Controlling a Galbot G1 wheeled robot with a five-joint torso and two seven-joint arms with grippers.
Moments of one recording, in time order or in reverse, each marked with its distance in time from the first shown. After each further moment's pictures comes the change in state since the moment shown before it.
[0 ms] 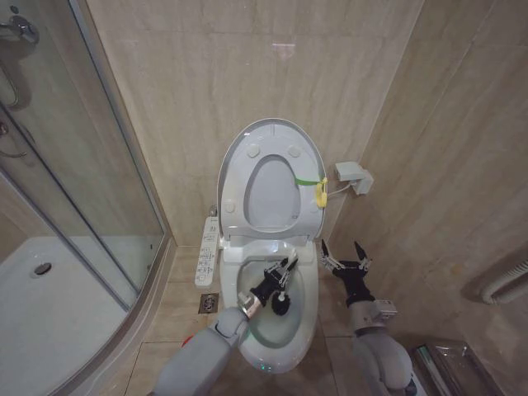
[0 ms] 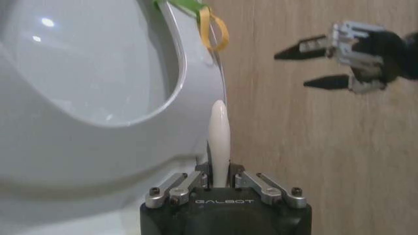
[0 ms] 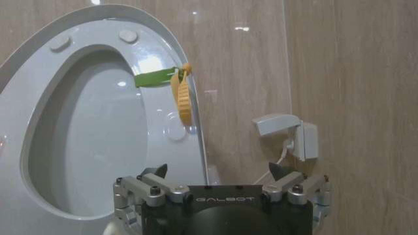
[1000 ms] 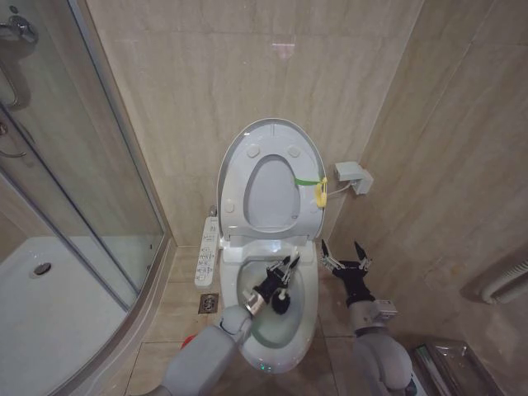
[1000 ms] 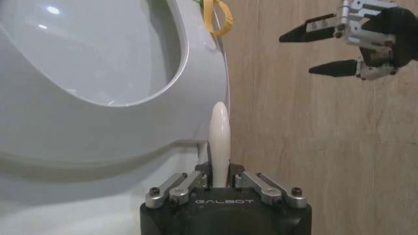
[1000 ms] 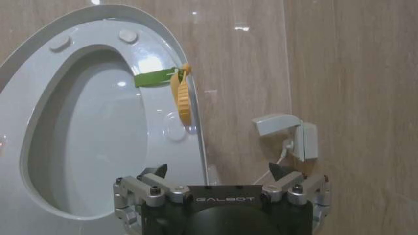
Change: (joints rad) left arm -0.013 -0.021 0.018 0.065 -0.011 -0.008 -0.007; right arm 0.000 0.000 0.000 0.000 0.000 0.000 0.000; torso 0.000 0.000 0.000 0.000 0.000
